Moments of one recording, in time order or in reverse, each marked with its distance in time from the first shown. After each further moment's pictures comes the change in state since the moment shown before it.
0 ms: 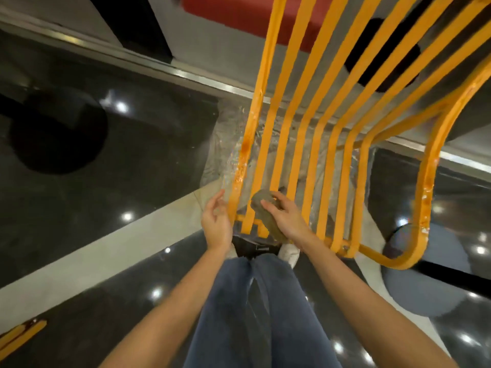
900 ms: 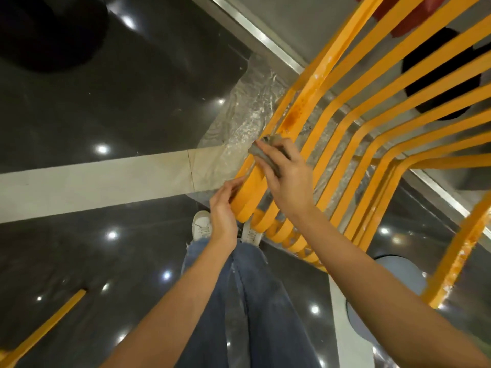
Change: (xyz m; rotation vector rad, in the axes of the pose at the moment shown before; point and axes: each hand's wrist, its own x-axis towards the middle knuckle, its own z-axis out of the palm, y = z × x) left_hand 0.029 -0.067 0.014 -0.433 0.022 -0.195; right_hand 0.098 -0.010 0.039 -0.768 0.275 -1.065
